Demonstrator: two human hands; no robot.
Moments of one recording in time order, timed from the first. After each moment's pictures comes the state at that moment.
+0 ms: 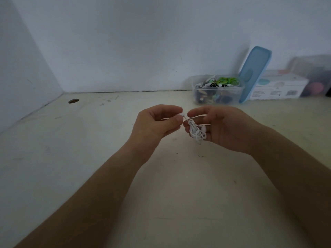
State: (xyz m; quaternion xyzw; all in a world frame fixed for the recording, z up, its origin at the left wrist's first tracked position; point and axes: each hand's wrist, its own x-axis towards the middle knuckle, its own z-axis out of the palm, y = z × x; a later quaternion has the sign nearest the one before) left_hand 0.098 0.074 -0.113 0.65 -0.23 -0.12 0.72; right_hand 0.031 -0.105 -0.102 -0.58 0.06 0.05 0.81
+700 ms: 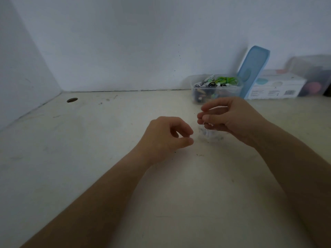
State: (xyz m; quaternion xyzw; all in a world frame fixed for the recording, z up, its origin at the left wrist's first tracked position) left_hand 0.094 0.067 -0.126 0.83 -0.38 -0.01 0.41; right_hand 0.029 -0.127 -0.106 -0.72 0.11 -0.12 0.67
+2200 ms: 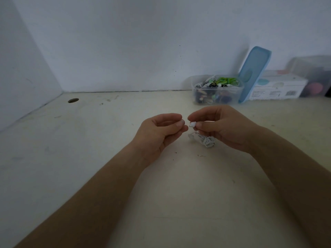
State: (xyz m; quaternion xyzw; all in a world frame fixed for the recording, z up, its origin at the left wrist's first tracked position) left_hand 0.097 0.068 -0.122 0.58 -0.11 -0.25 0.77; right_hand 0.035 -0.117 -0.120 -0.72 0.02 -0.05 0.69
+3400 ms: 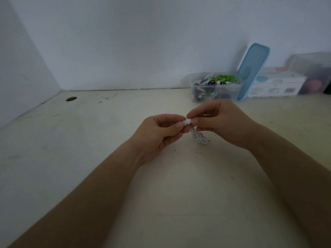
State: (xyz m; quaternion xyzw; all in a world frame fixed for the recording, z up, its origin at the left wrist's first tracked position) left_hand 0.097 0.070 -0.123 0.56 -0.17 -0.30 0.75; right_hand 0.030 -0.114 -0.113 -0.77 -0.04 -0.10 0.62
